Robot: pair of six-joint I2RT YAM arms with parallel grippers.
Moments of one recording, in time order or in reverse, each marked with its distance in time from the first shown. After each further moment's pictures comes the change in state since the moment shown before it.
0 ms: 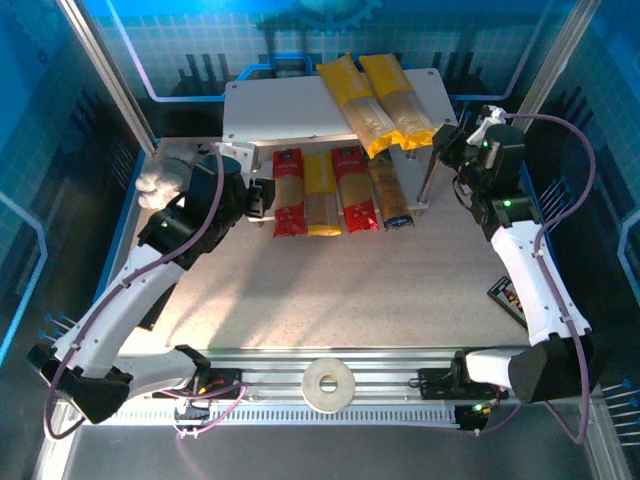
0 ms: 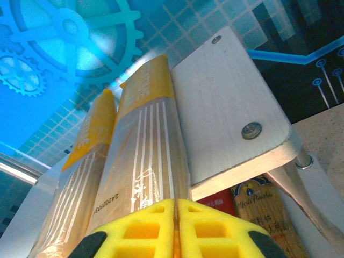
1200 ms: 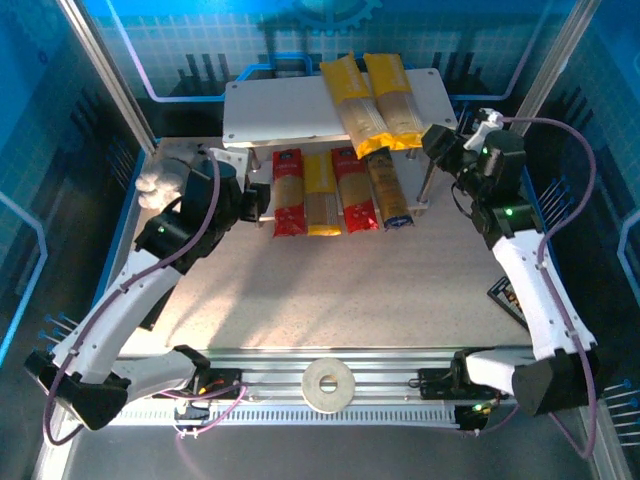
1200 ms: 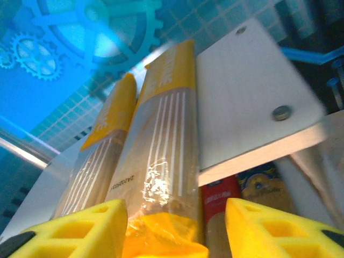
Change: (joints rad) left arm 0.029 -0.036 -0.060 0.003 -0.003 -0.002; right arm 0.035 -0.079 -0.021 -0.035 0.029 -0.059
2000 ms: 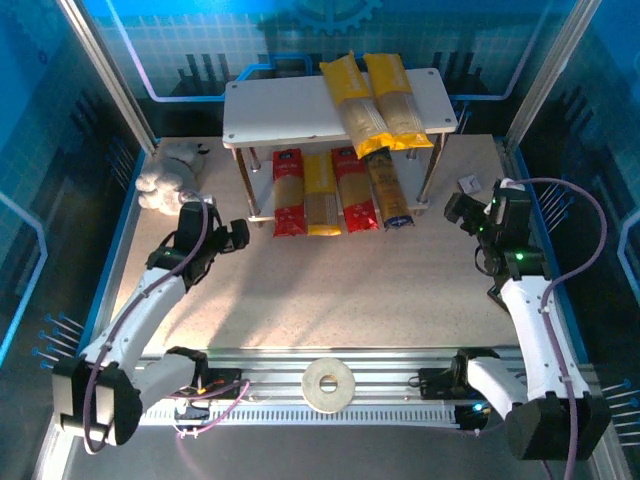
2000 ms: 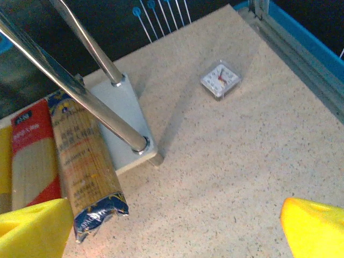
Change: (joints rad) left arm 0.333 -0.062 -0.534 0.244 0.107 -0.165; right arm -0.175 -0.223 -0.355 -0.293 0.206 -0.220
